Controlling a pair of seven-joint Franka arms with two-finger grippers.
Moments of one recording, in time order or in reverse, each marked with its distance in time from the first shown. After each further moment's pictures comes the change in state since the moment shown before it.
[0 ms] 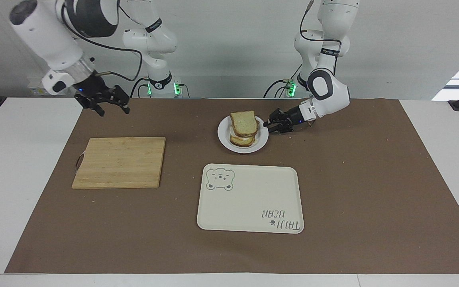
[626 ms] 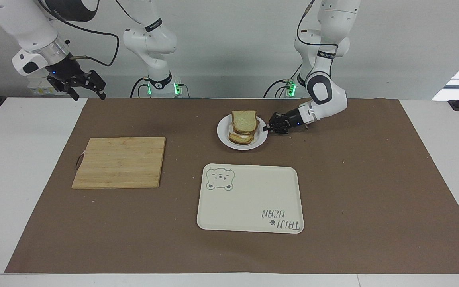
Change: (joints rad) left arm 0.000 0.022 0.004 0.005 -0.064 -0.026 0.051; right arm -0.002 -0.023 0.004 0.045 -0.110 -0.068 -0.014
